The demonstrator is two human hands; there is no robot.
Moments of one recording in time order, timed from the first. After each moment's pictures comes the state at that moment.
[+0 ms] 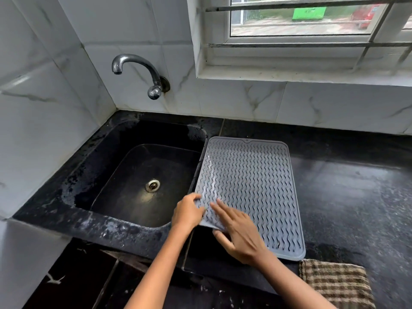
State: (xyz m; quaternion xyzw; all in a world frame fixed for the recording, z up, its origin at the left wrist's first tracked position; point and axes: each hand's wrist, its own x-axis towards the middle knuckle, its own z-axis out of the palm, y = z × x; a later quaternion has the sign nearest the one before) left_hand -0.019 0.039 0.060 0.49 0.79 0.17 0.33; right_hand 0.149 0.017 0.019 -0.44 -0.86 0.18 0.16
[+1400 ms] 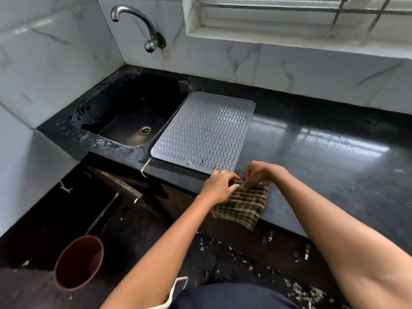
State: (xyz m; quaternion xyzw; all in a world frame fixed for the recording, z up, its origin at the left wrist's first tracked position) left_hand 0.233 -0.073 0.031 0.66 0.69 0.13 0.27; right_hand 0.363 0.015 0.072 -0.51 -0.77 0.29 -0.24
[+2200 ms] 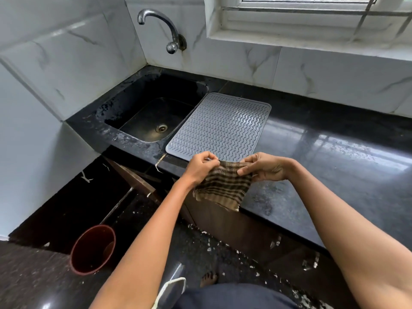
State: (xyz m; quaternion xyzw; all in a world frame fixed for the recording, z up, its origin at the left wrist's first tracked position) left_hand 0.169 -0.091 0.083 0.46 0.71 0.37 0.38; right_hand 0.362 0.015 0.088 -0.35 -0.56 0.75 -0.02
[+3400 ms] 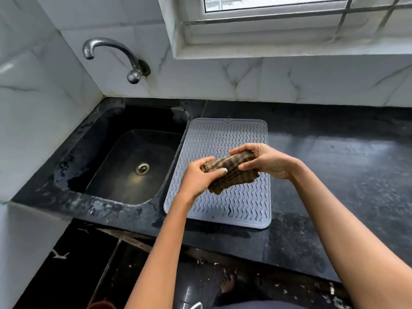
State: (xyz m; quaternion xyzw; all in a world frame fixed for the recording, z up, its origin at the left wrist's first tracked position) left_hand 0.083 0.035 0.117 0.47 0.67 0.34 0.46; right_hand 0.279 0.113 0.111 -0.39 -0.57 0.70 0.19
